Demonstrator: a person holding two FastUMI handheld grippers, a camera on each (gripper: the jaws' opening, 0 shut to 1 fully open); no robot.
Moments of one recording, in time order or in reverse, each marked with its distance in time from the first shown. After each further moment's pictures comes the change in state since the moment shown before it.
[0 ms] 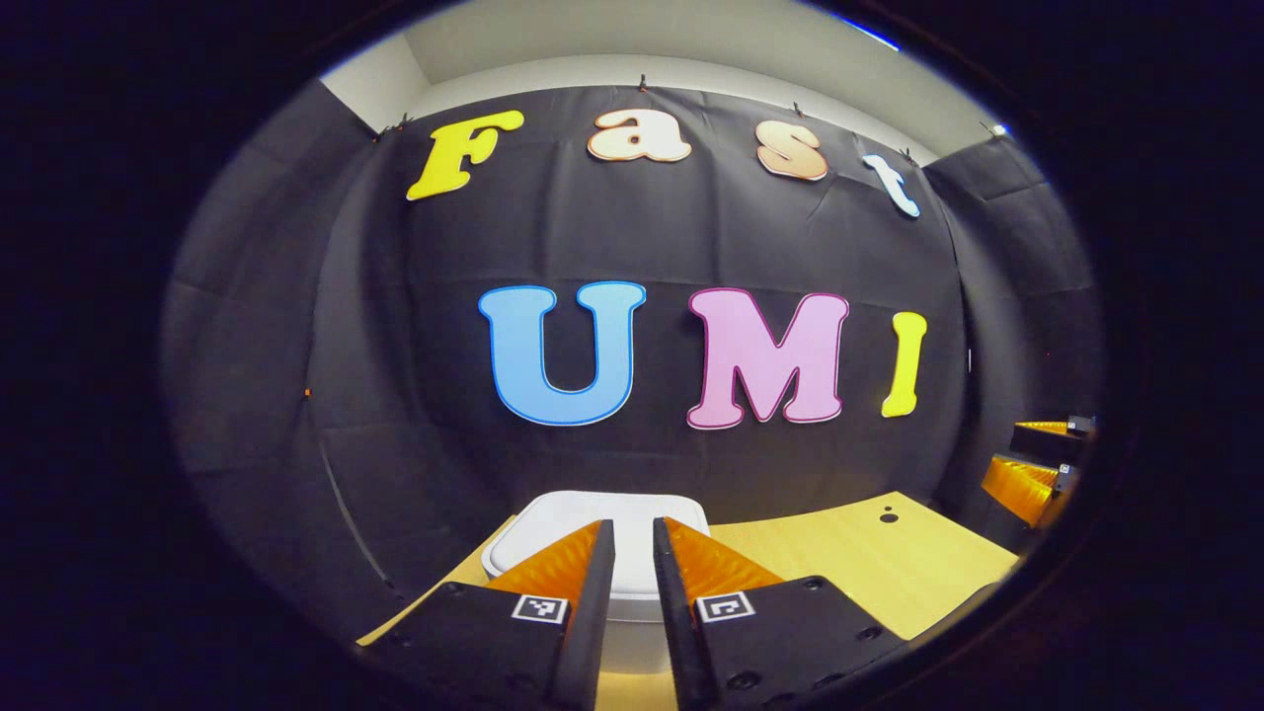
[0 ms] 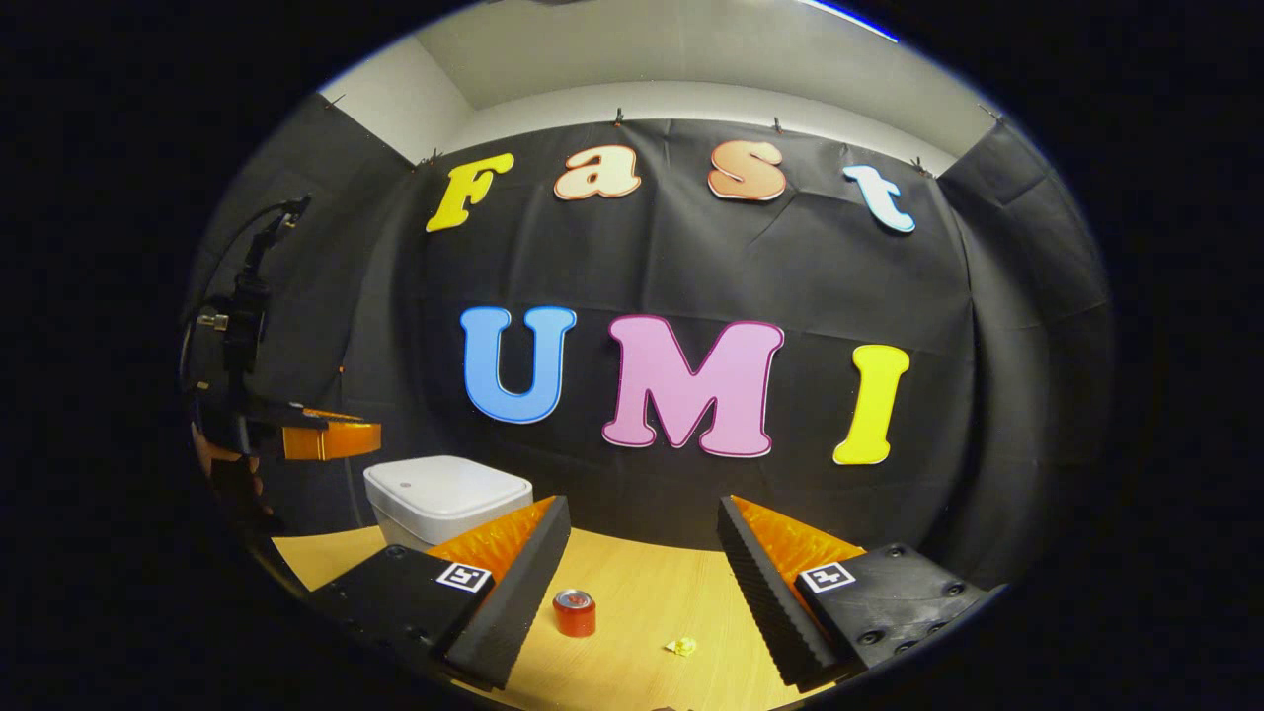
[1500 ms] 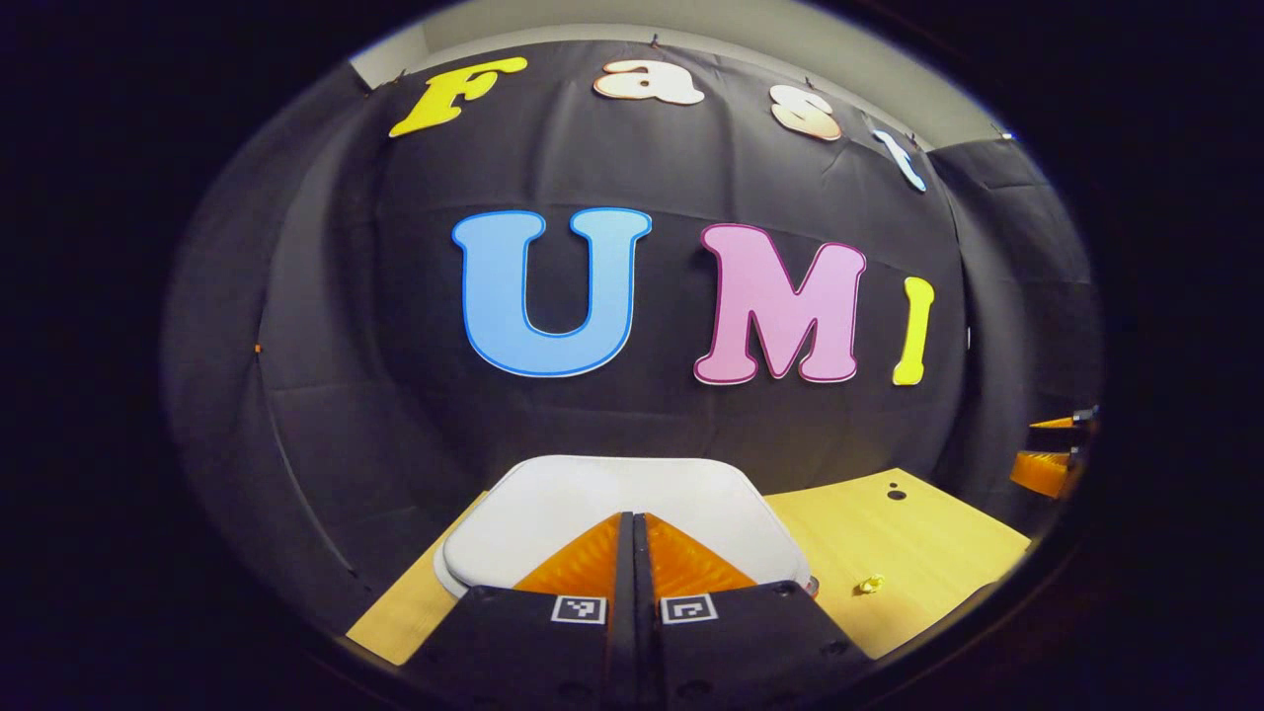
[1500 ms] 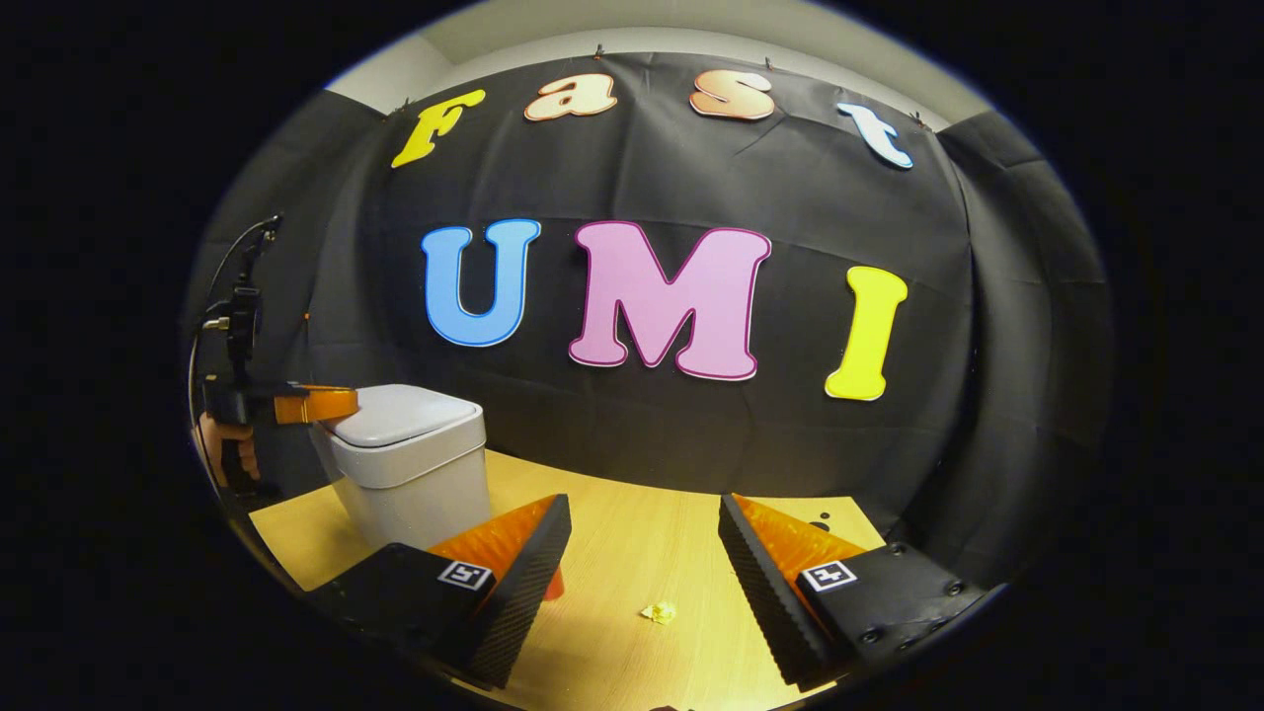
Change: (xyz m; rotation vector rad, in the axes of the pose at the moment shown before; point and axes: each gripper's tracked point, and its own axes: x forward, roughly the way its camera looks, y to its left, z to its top) left arm 0.078 0.027 -0.053 -0.019 0.038 -0.076; right arm 0.035 -0.035 -0.069 -0.008 0.191 -0.064
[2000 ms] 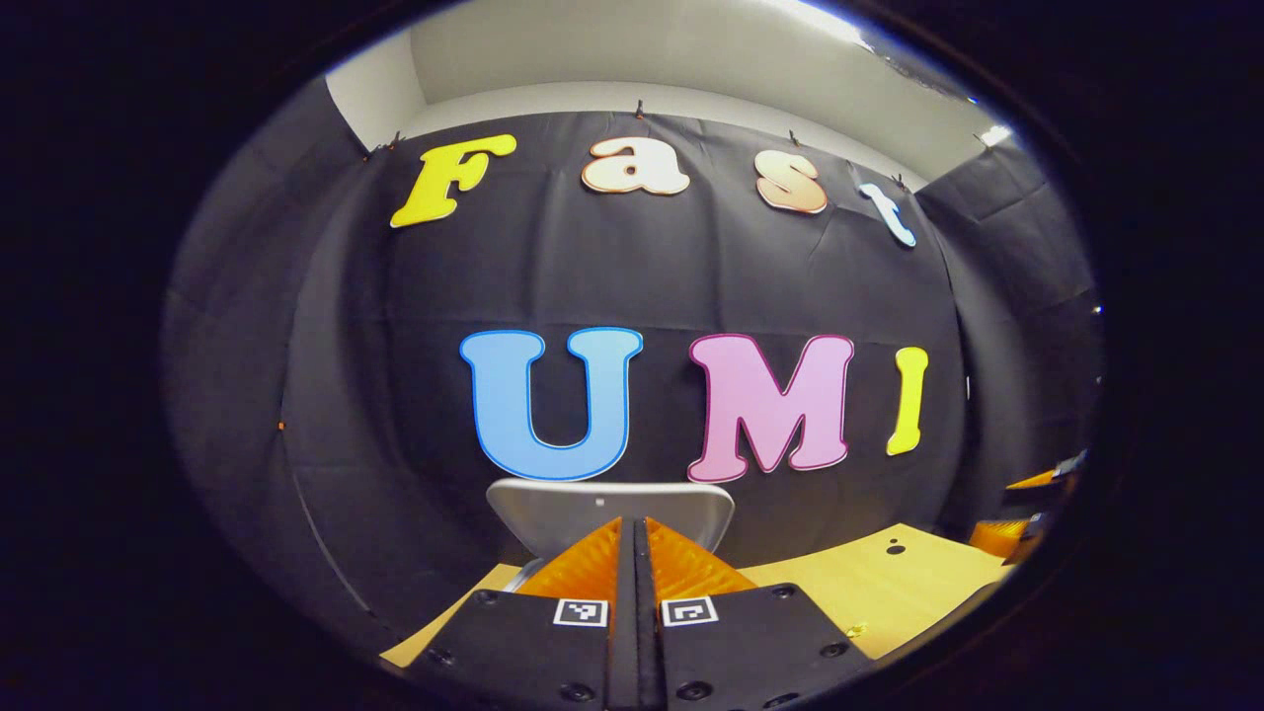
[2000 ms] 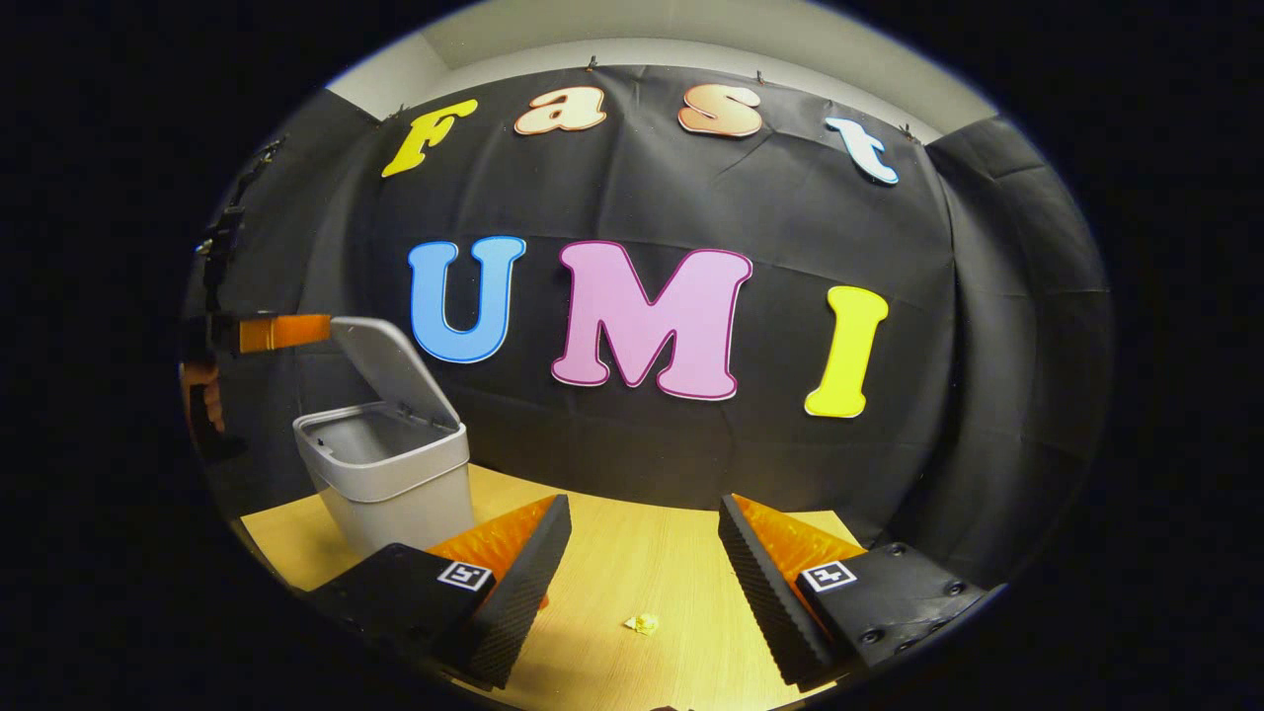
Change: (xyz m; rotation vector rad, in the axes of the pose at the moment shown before) left arm -0.049 -0.021 0.106 -0.018 -0.209 0.030; right arm -0.005 -0.016 0.012 0.000 -0.035 -0.053
